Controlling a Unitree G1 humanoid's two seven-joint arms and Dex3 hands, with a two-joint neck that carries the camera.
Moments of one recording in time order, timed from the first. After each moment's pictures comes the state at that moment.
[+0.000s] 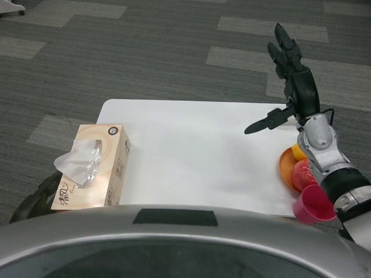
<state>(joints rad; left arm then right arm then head) 0.18 0.39 0.14 1.06 -0.45 -0.63 -0.65 -0.30 -0.55 0.37 0.59 0.34 -0.81 -0.10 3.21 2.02</state>
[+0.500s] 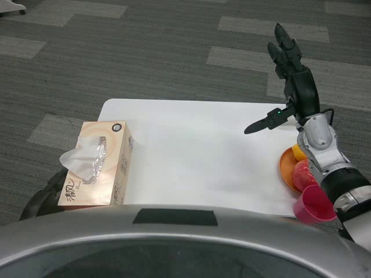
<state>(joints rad) 0.15 0.36 0.10 1.06 -0.45 -0.64 -0.64 -0.30 -0.55 0.37 0.59 0.34 -0.81 -0.10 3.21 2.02</state>
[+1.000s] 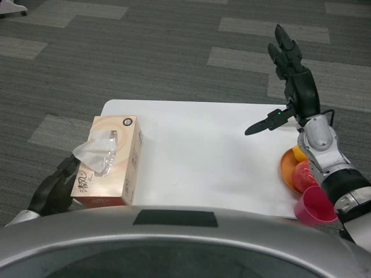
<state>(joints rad) 0.10 0.36 0.05 1.00 -0.48 -0.66 -0.64 -0.30 -0.55 0.37 0.59 0.34 -0.81 -0.10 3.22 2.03</state>
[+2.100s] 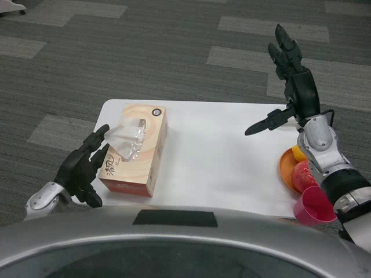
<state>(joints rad) -0.04 0.32 -0.12 0.95 -0.51 -0.66 -0.59 -0.30 -0.55 0.37 0.59 0.34 -0.81 -0.10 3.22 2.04</state>
